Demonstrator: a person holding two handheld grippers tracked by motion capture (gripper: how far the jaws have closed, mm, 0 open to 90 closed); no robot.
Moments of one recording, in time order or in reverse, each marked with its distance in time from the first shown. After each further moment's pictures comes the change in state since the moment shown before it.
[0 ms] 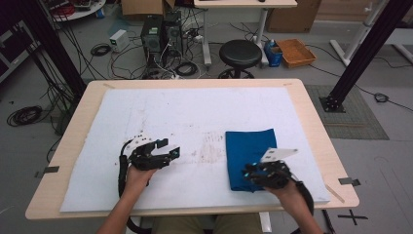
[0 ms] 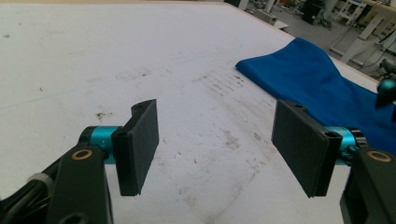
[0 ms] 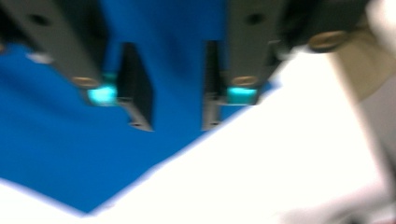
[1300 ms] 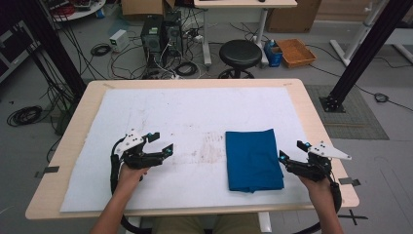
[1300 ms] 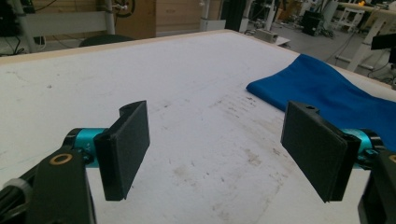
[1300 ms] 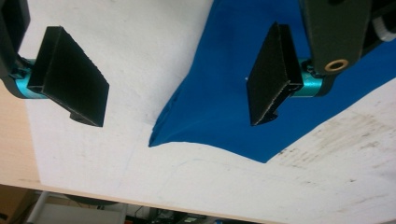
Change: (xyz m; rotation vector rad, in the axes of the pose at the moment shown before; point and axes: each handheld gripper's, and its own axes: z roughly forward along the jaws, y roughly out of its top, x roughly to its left) left arm 0.014 0.004 -0.017 -0.111 0.006 0.123; right arm -0.070 -0.043 -0.073 -0.309 -0.441 0.158
